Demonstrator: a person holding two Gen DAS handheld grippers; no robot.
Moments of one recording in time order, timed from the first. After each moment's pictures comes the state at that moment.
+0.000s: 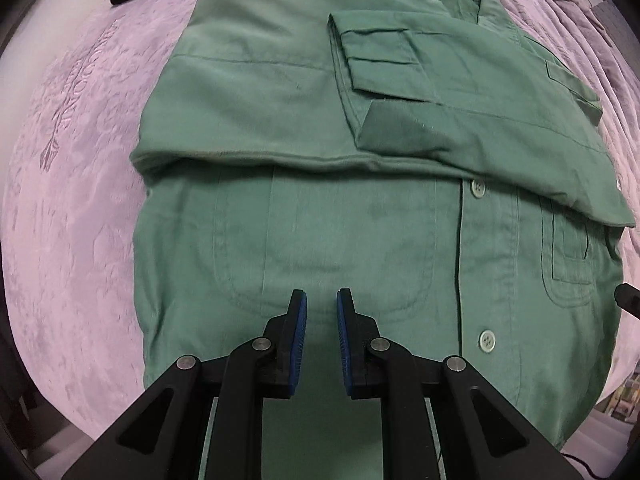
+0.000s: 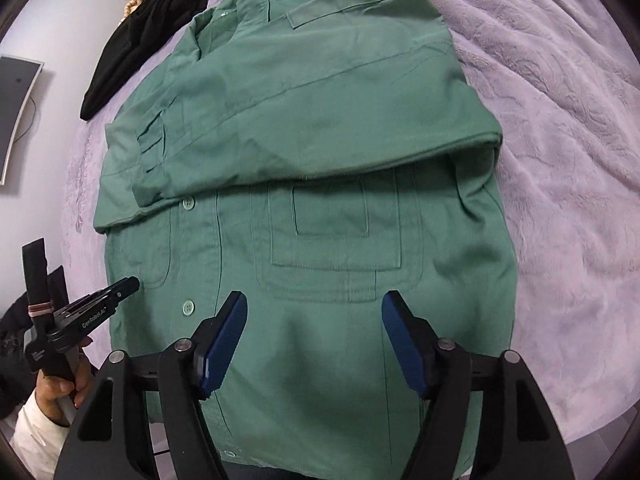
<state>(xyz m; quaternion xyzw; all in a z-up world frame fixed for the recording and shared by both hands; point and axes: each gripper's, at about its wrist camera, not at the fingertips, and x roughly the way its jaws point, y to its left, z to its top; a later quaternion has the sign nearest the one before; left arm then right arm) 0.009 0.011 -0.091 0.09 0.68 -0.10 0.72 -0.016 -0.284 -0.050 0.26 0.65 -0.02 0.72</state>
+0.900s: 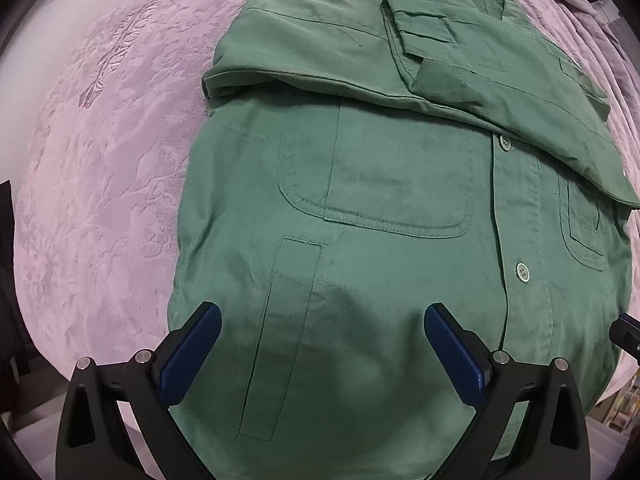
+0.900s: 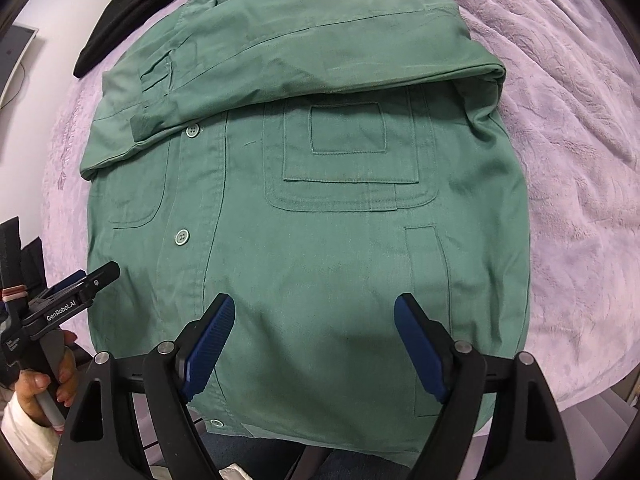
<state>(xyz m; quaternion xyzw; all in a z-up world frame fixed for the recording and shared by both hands) -0.050 0.075 -0.068 0.07 0.68 -0.06 0.72 -0.047 -0.238 -0.051 0.21 0.68 -0.03 0.70</state>
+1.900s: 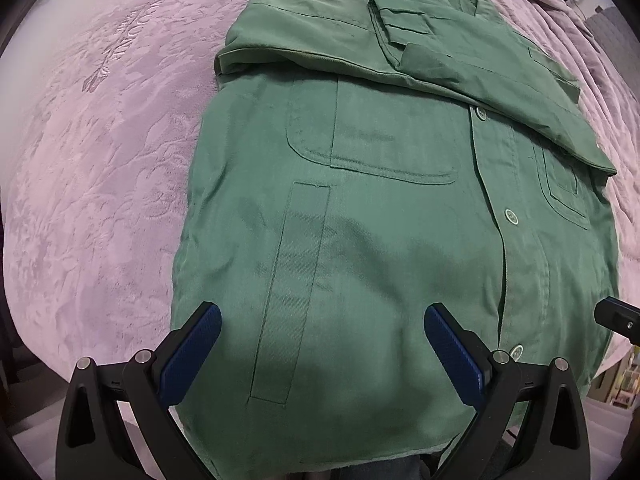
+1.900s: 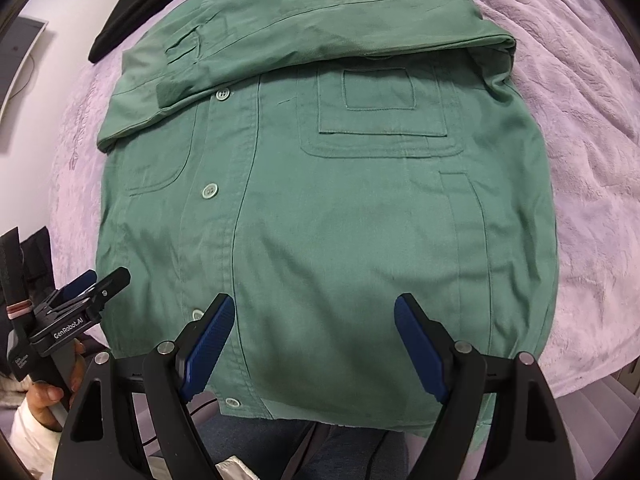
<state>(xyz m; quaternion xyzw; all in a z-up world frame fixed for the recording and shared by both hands) -0.128 0.136 -0.055 0.06 0.66 -0.10 0.74 -0.078 -0.212 -0.042 0.21 0.68 -0.02 0.70</state>
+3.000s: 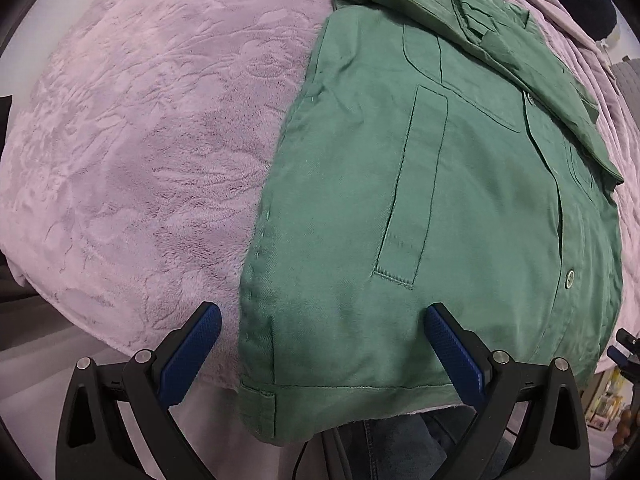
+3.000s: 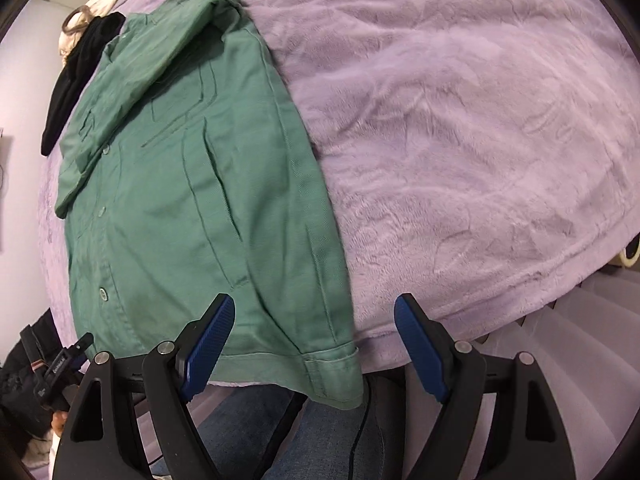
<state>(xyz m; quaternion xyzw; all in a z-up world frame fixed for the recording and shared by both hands) -0.250 0.251 -0.065 -0.02 0.68 -0.07 0.73 -0.213 -0.329 -0.072 0.33 0.64 -0.13 0.68</state>
